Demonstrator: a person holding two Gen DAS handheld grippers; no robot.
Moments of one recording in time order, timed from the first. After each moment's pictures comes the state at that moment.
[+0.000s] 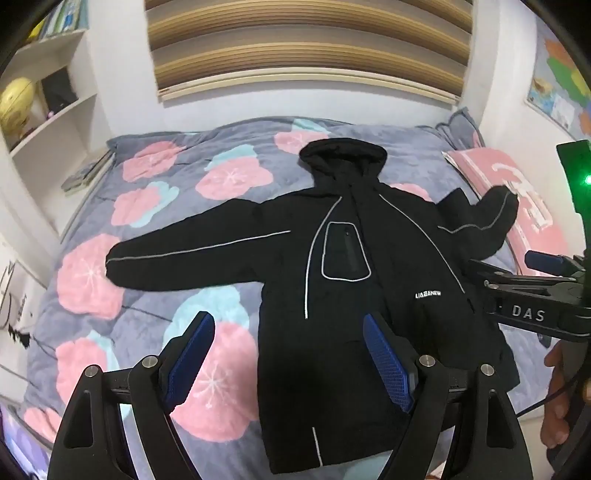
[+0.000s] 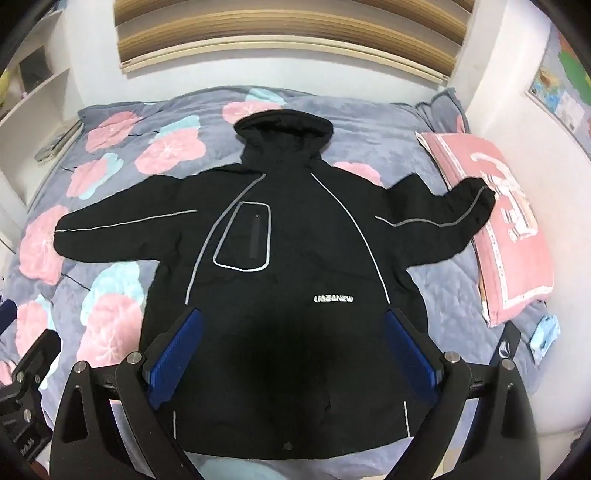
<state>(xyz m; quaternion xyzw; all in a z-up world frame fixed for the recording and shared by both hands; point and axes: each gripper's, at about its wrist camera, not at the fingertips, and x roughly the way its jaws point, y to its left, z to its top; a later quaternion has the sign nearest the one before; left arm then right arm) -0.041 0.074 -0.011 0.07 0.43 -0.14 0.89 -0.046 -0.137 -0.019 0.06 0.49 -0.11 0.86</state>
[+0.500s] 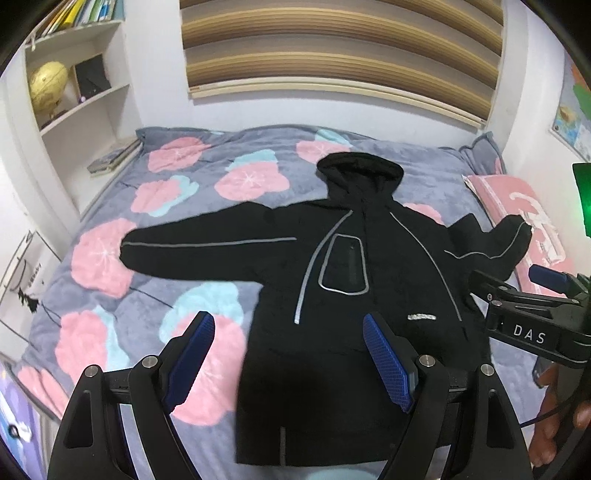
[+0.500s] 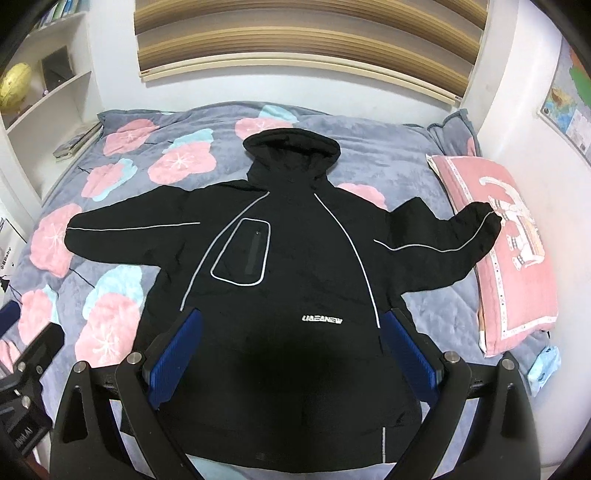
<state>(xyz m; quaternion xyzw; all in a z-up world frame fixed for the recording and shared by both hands) -0.061 0.036 0.000 0.03 0.43 -0.08 0.90 -0.057 -0.175 -0.013 0.05 0.46 -0.08 0.88</state>
